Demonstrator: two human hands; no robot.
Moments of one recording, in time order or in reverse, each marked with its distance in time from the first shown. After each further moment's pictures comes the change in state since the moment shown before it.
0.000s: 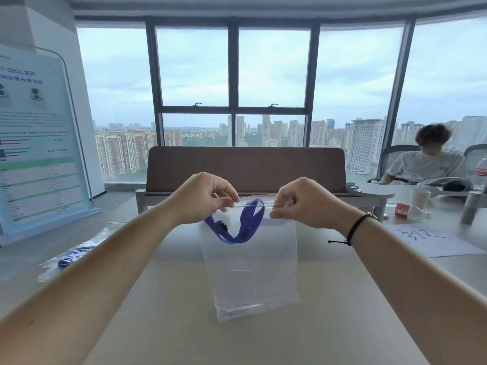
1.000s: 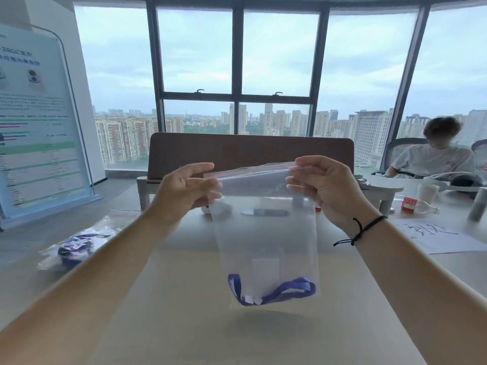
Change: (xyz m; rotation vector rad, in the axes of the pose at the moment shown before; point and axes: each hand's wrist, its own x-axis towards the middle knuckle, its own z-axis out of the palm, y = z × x) left_hand -0.019 -0.054 0.010 -0.771 0.229 -0.106; right_hand 0.010 0.016 0.011 1.021 0.377 0.152
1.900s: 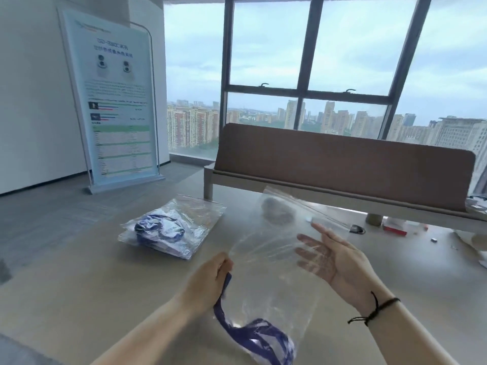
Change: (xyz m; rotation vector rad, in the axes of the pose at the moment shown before) left_hand -0.095 -0.147 -0.071 0.637 0.149 -0.302; right_hand -0.002 0.164 0.071 0.214 -0.076 0.551
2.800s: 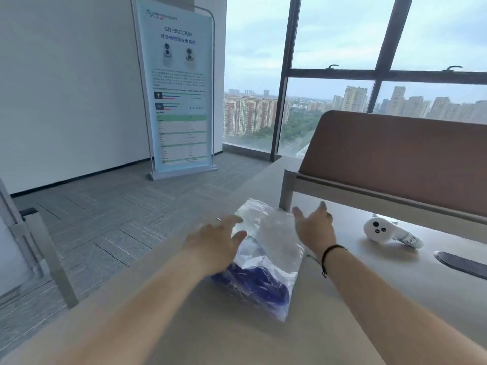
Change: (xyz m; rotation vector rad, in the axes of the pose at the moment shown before) left_hand 0.136 -0.115 -0.172 0.585 0.019 -0.216; right_hand 0.245 0.114 0.251 -1.050 0.097 -0.101
